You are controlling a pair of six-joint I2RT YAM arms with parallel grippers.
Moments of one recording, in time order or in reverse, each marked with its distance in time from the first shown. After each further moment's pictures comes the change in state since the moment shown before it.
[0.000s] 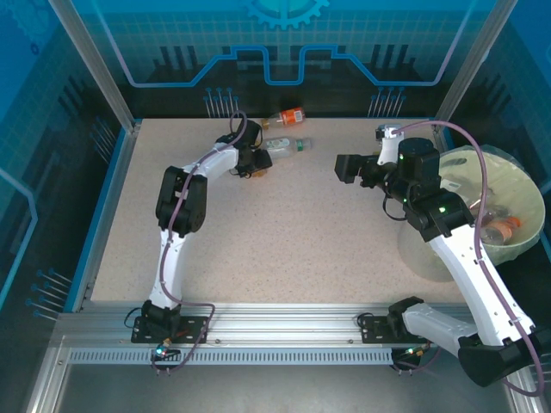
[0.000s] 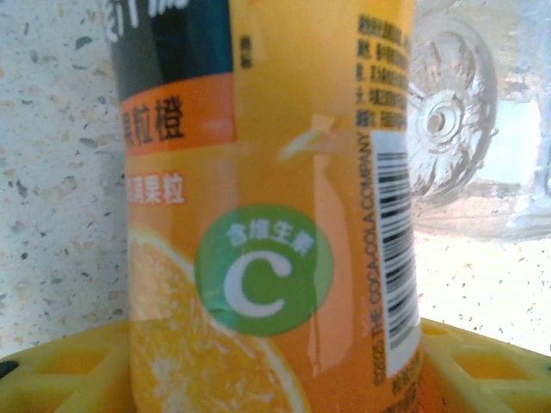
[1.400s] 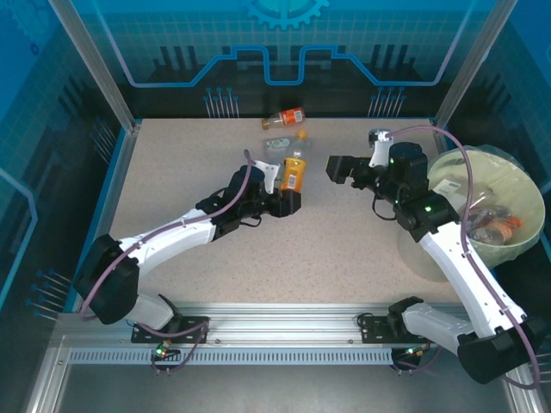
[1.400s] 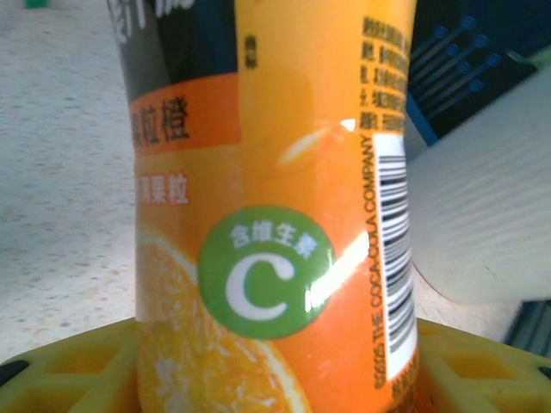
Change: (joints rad) left arm -0.381 -0.894 -0.912 0.564 0.154 0.129; right arm 0.004 0.029 -0.114 0.165 -0.103 0.124
